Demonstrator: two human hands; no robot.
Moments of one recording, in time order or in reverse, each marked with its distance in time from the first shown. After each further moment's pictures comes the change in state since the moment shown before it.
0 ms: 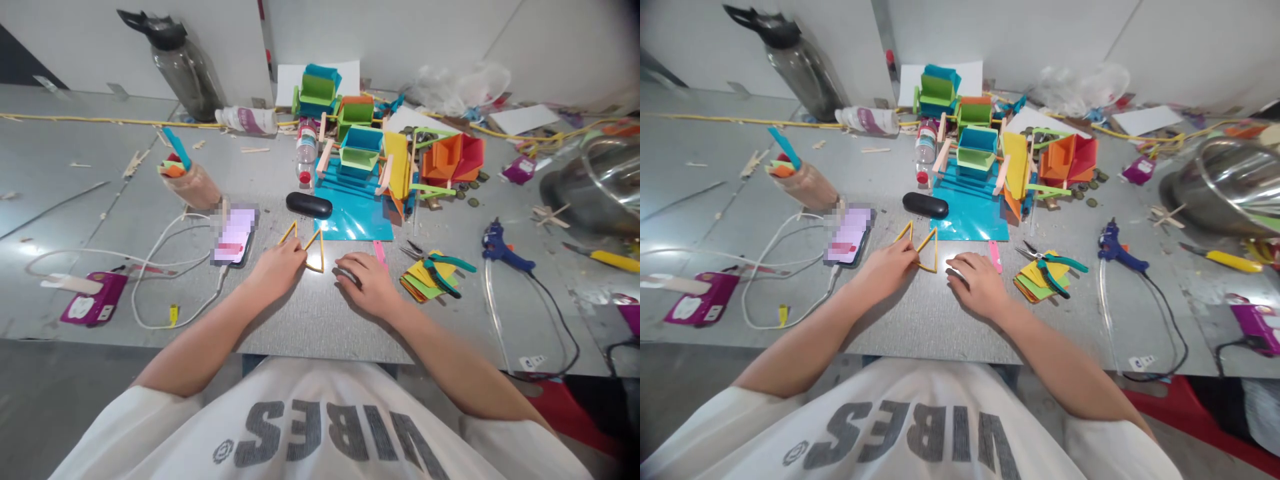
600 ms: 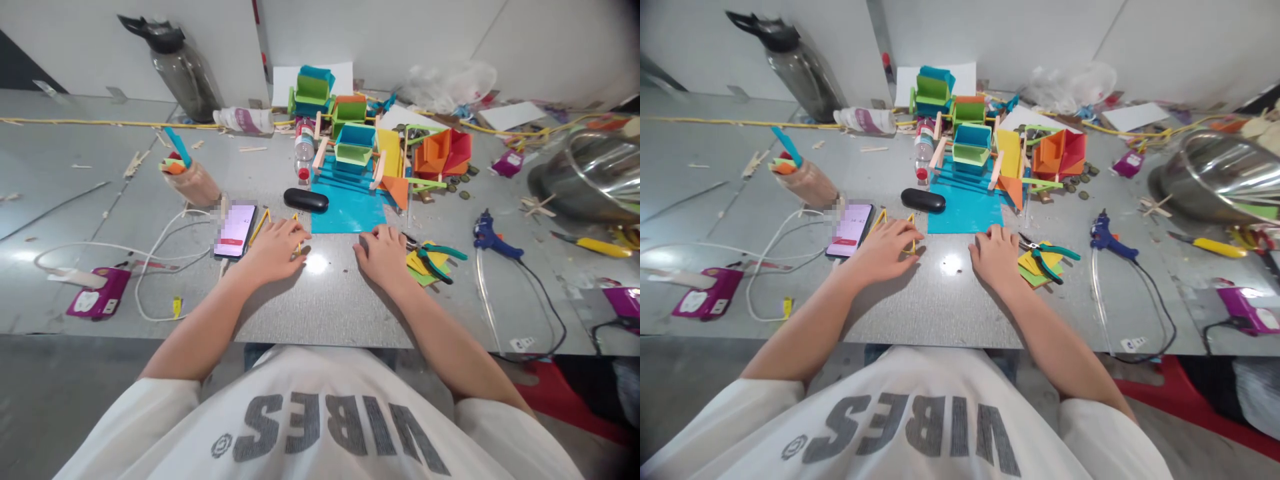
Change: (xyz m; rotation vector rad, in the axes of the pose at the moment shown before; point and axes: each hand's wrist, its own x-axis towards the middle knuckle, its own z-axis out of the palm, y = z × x) left_hand 0.003 -0.008 -0.021 0.000 0.125 0.132; right_hand 0.015 0.027 -0.016 -0.544 0.105 0.291
